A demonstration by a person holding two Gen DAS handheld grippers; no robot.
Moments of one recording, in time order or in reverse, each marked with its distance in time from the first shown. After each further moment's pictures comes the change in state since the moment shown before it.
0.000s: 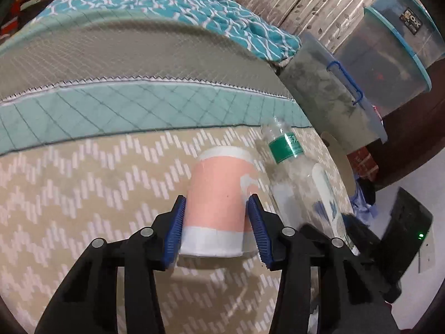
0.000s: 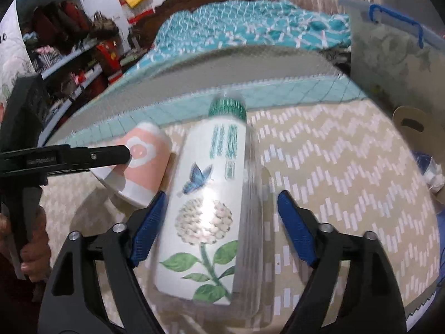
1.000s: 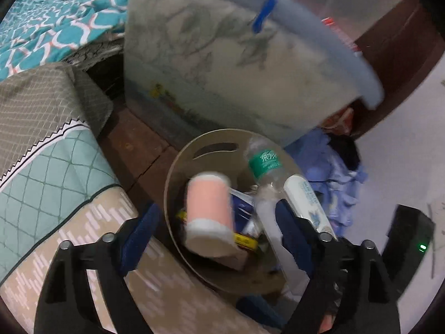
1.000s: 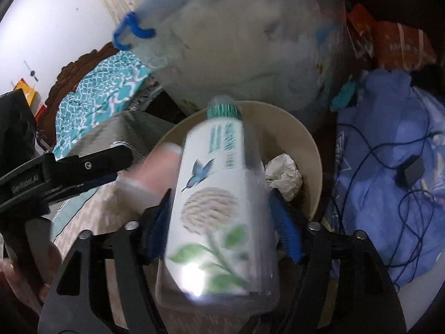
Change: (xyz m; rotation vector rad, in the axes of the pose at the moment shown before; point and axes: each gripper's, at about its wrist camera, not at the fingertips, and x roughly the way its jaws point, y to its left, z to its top) left arm 0.250 -0.313 0.087 0.373 0.188 -0.128; right arm -0.077 -0.312 0.014 0.569 -0.170 -0.312
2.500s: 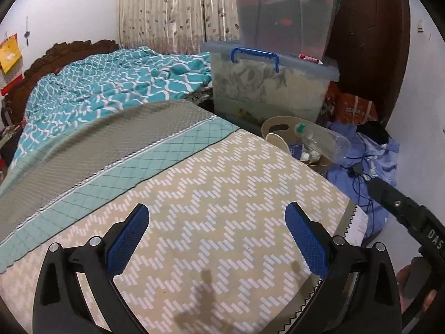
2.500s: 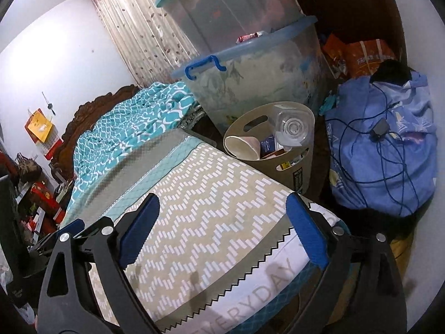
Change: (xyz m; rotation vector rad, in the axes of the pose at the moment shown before) left arm -0.230 0.026 -0.208 0.175 -0.325 0.374; right arm -0.180 0.113 -0.173 0.075 -0.284 0.023
